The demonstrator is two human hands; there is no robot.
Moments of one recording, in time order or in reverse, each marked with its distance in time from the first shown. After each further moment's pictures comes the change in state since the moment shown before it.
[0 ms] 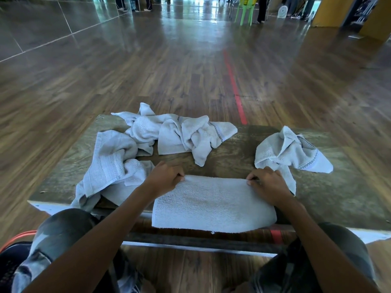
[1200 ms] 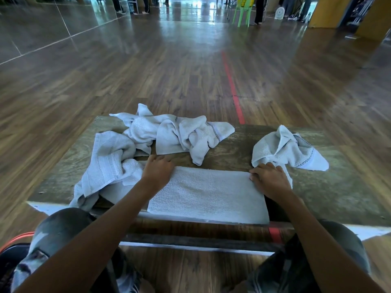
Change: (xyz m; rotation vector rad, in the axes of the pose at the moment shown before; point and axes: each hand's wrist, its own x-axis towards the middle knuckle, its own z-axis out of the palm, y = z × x) left_hand 0.009 -0.012 0.010 0.481 0.040 -0.104; right_hand 0.006 0.017 0.003 -0.297 0.083 -0.015
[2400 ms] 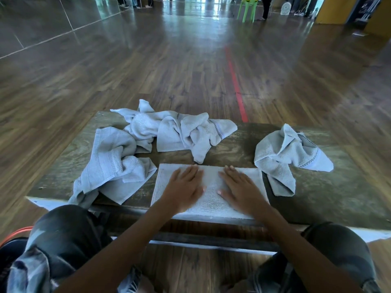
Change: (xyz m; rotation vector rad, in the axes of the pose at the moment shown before) left_hand -0.033 0.071 -0.014 -0.389 -0.210 0.115; right_hand -0.018 -0.070 0.023 0.112 -0.175 -0.266
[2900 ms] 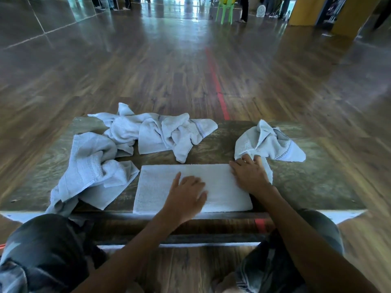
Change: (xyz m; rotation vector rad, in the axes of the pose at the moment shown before) left_hand -0.003 0.065 -0.007 -0.129 0.075 0.044; right_hand -0.010 0.053 -0.042 -0.469 -0.008 0.242
